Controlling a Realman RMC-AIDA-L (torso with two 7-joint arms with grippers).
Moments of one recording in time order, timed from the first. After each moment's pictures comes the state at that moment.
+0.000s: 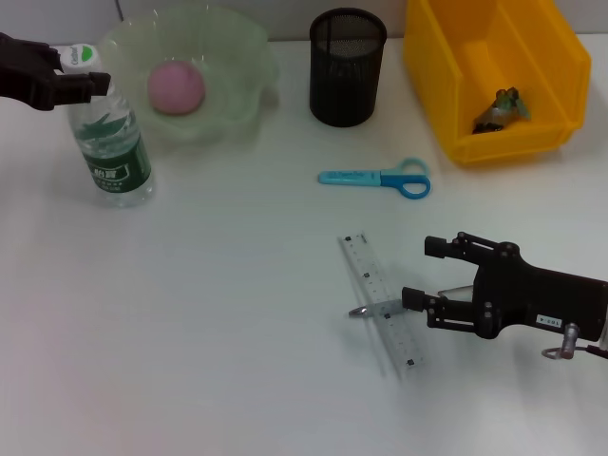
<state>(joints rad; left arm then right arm) -0.61 -1.98 0.68 1.09 2.29 1.46 -1.84 0.43 2.08 -0.57 -0.34 -2.00 -1.52 0.94</state>
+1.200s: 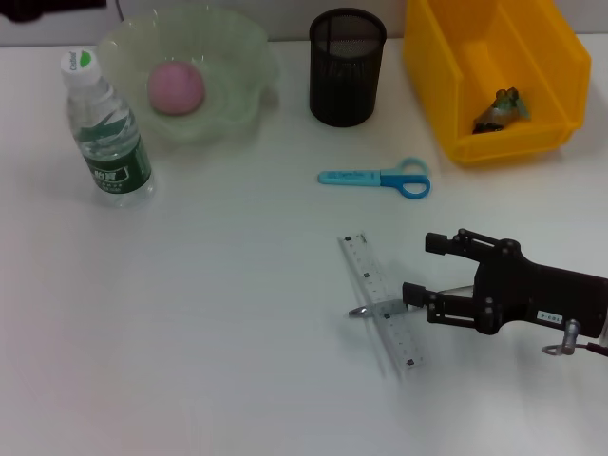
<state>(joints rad) -0.53 -1.95 0.66 1.13 1.75 1.70 -1.80 0.43 2.08 -0.56 -0.34 -2.00 -1.53 0.96</state>
